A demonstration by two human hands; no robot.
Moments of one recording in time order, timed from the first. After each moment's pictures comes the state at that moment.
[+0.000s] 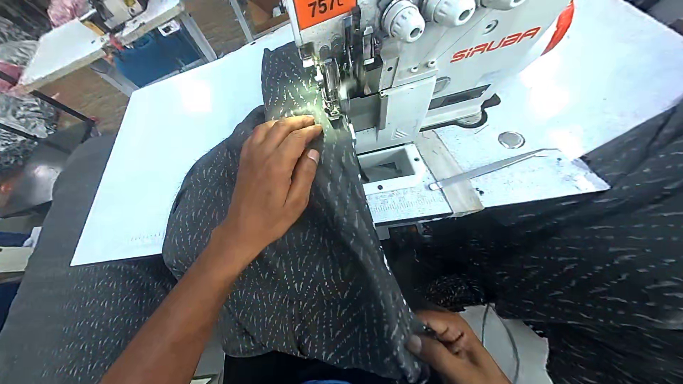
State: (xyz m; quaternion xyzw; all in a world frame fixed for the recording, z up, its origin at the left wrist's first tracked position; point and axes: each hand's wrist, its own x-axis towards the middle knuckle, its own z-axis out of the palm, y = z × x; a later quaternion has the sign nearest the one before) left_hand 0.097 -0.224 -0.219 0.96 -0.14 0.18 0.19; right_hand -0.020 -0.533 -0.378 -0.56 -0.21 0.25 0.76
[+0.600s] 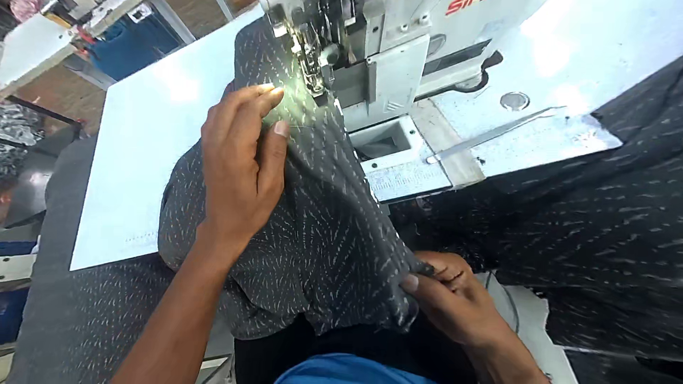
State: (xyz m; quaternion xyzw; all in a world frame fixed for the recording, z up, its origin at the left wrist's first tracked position) left_hand 0.096 -0.217 -0.218 0.93 -0.15 0.27 0.18; right_hand 0.012 -0.504 -0.366 -0.51 -0.21 0.17 0.82
